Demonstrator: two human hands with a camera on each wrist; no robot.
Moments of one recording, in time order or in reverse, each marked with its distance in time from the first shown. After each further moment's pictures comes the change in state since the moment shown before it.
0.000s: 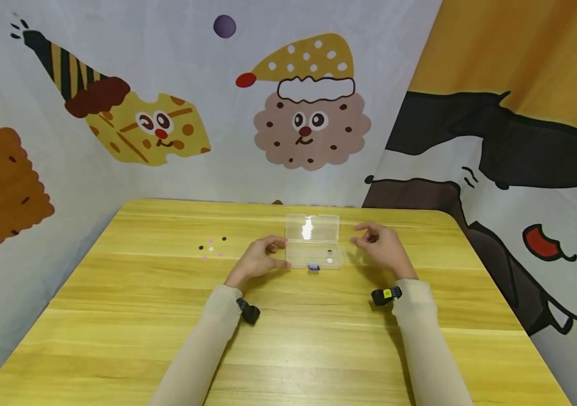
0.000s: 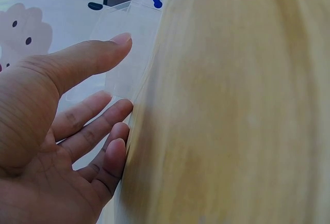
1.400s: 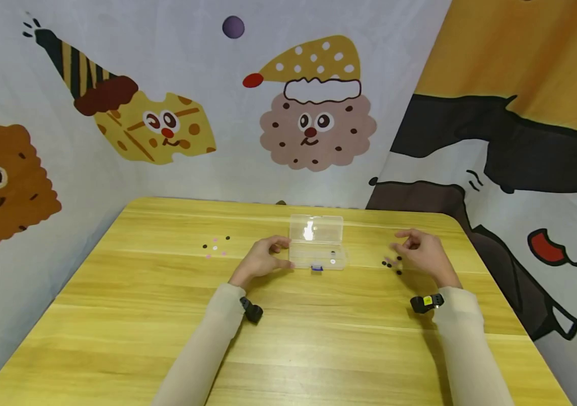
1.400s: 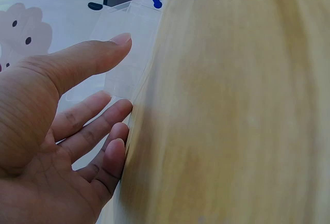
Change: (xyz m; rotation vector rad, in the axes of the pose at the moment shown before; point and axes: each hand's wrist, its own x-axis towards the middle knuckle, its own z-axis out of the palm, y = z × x) left_hand 0.002 -0.004 0.000 0.009 0.006 0.011; right_hand -0.027 0.046 -0.056 -0.099 0.036 0.091
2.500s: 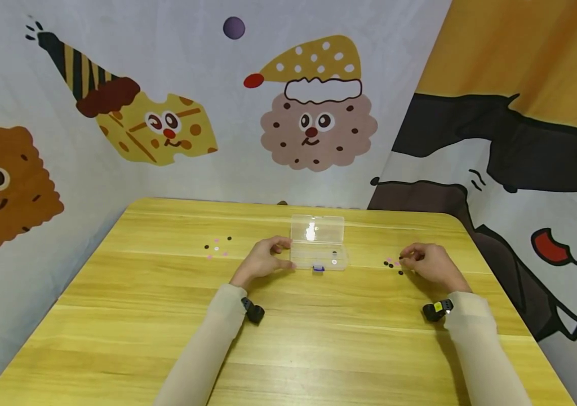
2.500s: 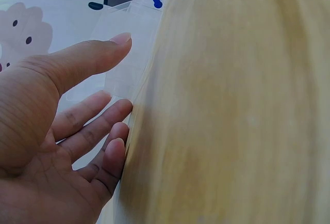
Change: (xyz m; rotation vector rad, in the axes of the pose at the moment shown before) left_hand -0.002 -0.002 0.000 -0.025 -0.014 -0.004; right_hand -0.006 0.035 0.001 -0.110 -0.163 -0.014
